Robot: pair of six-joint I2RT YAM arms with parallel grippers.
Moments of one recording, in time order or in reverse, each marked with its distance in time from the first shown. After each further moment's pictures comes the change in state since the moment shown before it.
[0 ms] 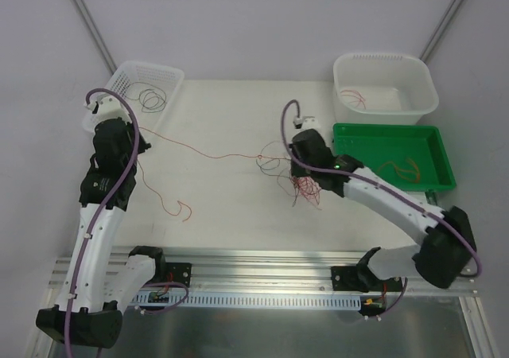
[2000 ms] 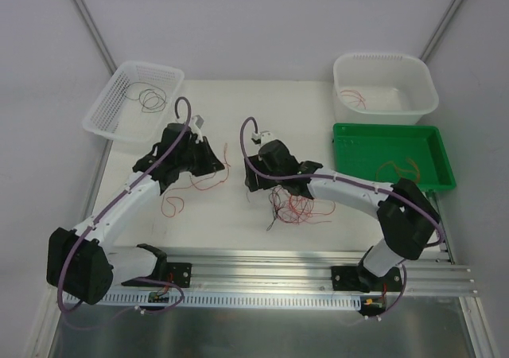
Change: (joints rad) left arm -0.262 0.311 -0.126 0.063 0.575 -0.351; right arm 0.098 0.233 0.020 0.267 -0.241 -0.003
